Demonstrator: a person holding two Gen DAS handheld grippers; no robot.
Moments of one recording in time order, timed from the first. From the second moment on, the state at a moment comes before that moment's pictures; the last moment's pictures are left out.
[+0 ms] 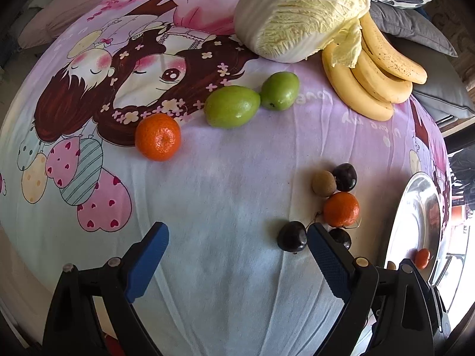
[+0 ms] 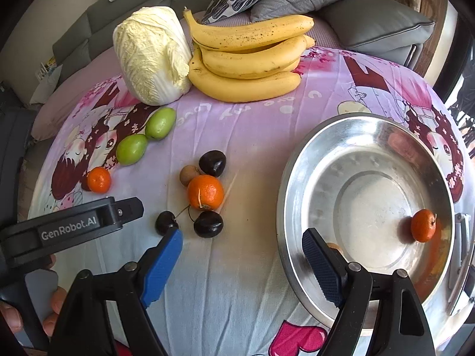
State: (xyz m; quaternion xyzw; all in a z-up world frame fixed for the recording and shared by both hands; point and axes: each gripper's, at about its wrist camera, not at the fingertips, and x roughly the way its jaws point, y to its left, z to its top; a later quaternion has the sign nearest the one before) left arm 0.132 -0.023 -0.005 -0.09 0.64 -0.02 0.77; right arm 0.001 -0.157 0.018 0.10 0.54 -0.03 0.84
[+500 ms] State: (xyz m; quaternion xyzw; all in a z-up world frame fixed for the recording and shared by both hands) left arm 0.131 -0.001 -0.030 -0.13 0.65 -0.04 0.75; right arm 0.021 -0.131 -0.004 0.07 0.56 0.01 0.82
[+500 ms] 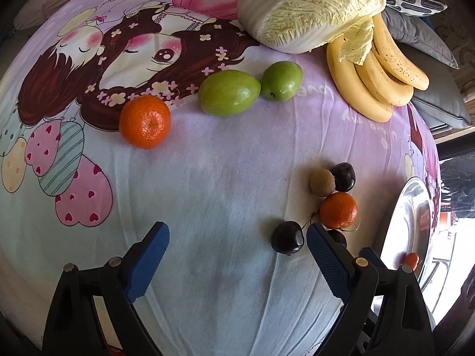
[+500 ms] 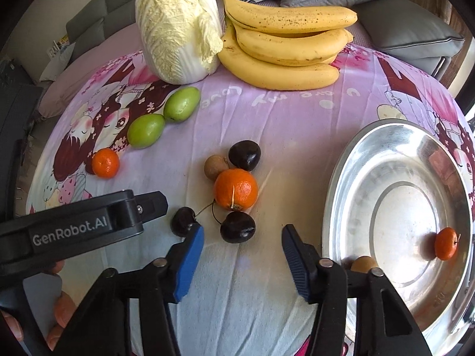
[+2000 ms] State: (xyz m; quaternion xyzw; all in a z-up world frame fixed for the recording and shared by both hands) left arm 0.138 -0.071 -0.042 -0.15 0.67 -0.12 0.72; right arm 0.033 -0.124 -0.028 0.05 0.57 0.03 0.82
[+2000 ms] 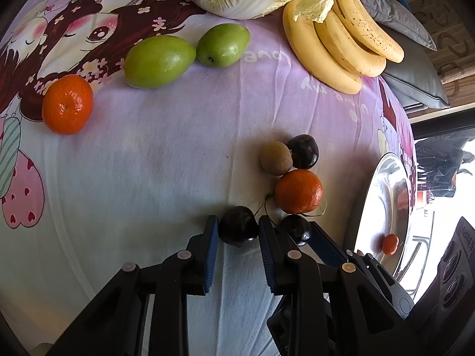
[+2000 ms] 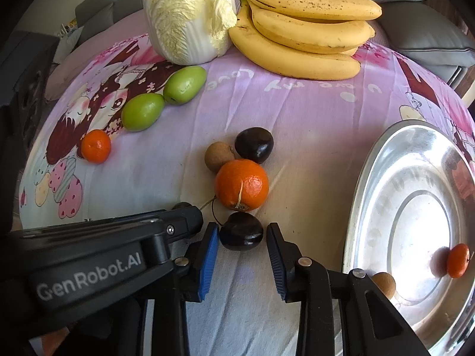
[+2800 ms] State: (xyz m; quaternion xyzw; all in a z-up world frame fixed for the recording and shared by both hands) left arm 0.132 -0.051 -0.013 -0.18 0.63 -0.12 0.75; right arm 0.012 -0.129 0.004 0.06 0.53 0.05 0.85
